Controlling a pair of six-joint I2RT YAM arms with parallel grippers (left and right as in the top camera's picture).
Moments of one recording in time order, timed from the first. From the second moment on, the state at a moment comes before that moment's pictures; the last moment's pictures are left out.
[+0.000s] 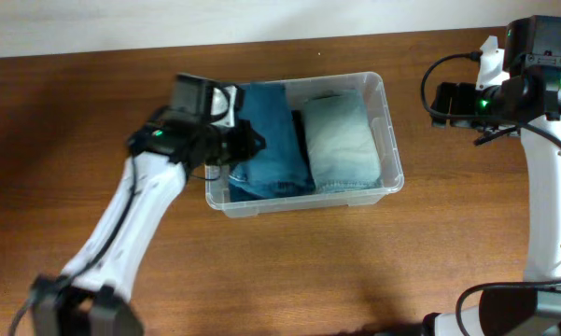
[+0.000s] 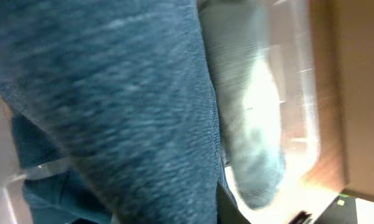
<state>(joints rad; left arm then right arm) -0.32 1.67 1.40 -0.72 0.47 -0.41 -0.18 1.62 1.81 -1.30 -0.09 0.03</state>
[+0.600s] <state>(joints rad) -0.30 1.54 1.66 -0.72 -0.03 -0.17 -0.18 1.62 1.81 -1.30 -0.11 0.02</state>
